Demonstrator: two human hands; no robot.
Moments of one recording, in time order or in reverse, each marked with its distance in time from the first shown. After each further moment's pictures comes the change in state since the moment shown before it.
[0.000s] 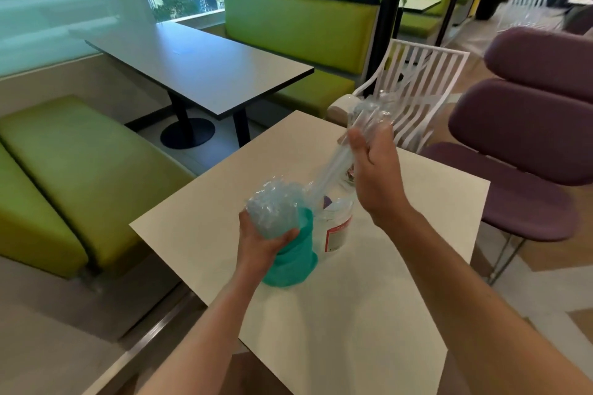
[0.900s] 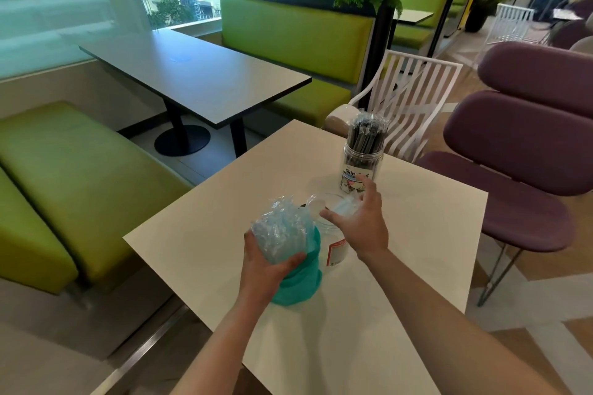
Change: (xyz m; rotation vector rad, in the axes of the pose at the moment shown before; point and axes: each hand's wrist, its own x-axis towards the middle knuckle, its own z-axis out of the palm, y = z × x) left_hand -0.012 -0.005 -0.003 -0.044 -0.073 -0.014; right_hand -0.004 0.116 0.026 -0.454 0.037 0.228
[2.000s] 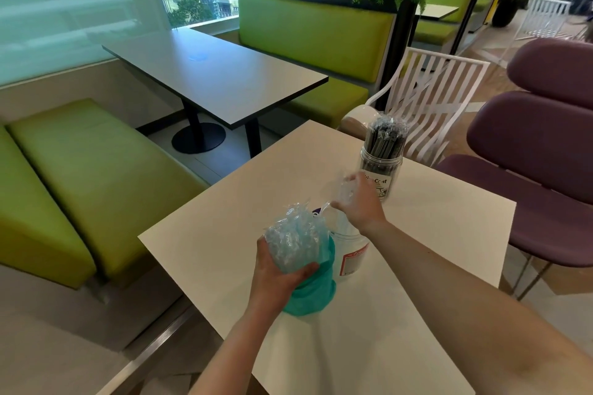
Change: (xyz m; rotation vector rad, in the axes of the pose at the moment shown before) left_hand 0.004 0.006 0.001 -0.029 -0.024 -0.035; right_hand 0.069 -0.011 0.032 -0.108 -0.222 -0.022
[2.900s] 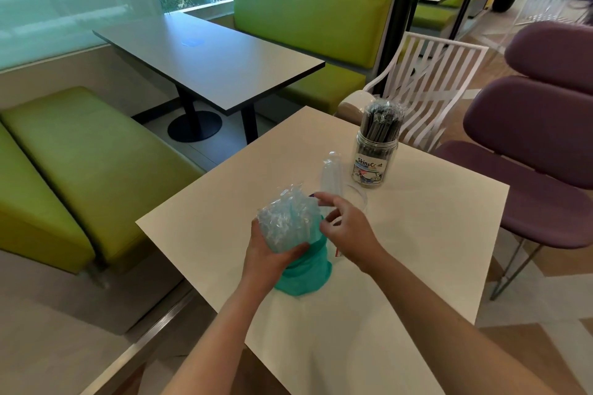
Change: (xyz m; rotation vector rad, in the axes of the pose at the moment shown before) left_hand 0.003 -0.006 -0.007 0.029 -0.001 0.033; right_hand -0.098 -0.006 -0.003 0.350 -0.220 -0.178
